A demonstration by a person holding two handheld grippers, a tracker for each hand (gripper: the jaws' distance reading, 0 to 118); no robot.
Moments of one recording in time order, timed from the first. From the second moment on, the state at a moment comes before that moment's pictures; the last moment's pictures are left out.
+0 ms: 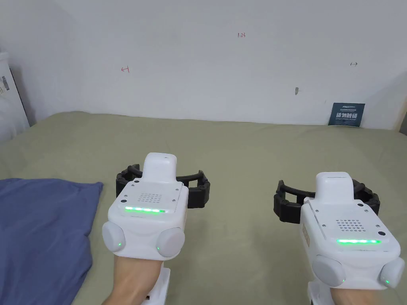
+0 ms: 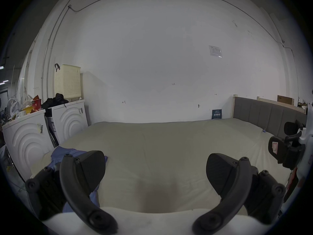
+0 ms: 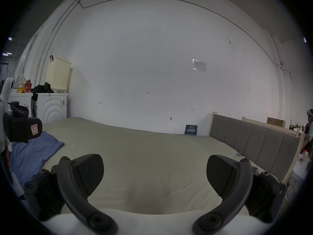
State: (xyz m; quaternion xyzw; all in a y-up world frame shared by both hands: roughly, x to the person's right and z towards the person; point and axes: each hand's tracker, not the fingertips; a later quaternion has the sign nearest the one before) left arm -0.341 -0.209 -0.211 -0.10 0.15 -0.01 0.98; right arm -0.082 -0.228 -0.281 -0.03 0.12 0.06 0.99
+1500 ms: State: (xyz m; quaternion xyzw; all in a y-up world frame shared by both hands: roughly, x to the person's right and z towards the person) left arm -0.415 -0.203 -0.194 -0.13 0.23 0.00 0.97; right arm -0.153 -0.208 -0.302 -0.07 0.16 0.09 0.98
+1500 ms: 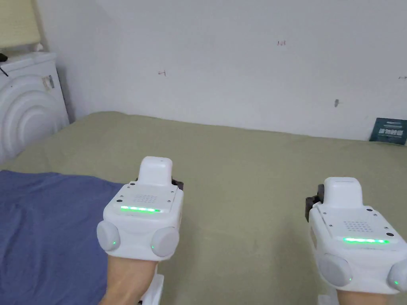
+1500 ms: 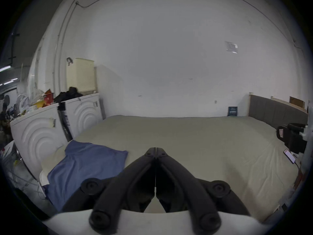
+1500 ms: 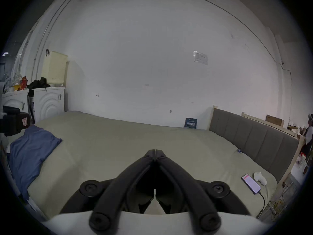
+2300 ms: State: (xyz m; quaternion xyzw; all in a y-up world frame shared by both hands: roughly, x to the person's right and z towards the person) left arm -0.617 -0.207 -0.009 -0.16 0.49 0.06 0.86; right arm -0.411 -0.237 -0.224 -0.10 0.45 0.07 0.89
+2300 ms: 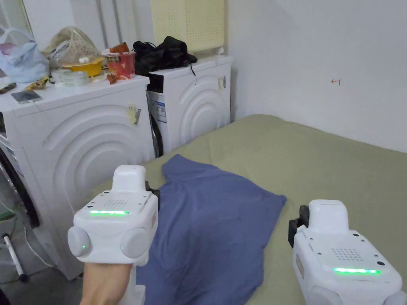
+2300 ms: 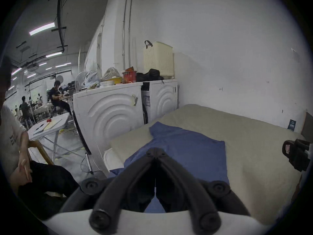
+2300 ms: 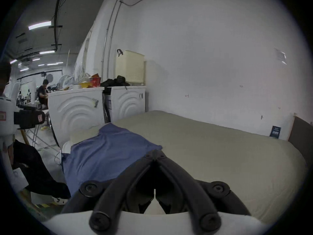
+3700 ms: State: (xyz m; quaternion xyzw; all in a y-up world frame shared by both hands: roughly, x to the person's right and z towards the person) left arm -0.730 -0.365 -0.269 -0.46 0.34 0.06 0.81; right arm -0.355 -0.337 -0.316 -0.22 0.36 0.11 0.90
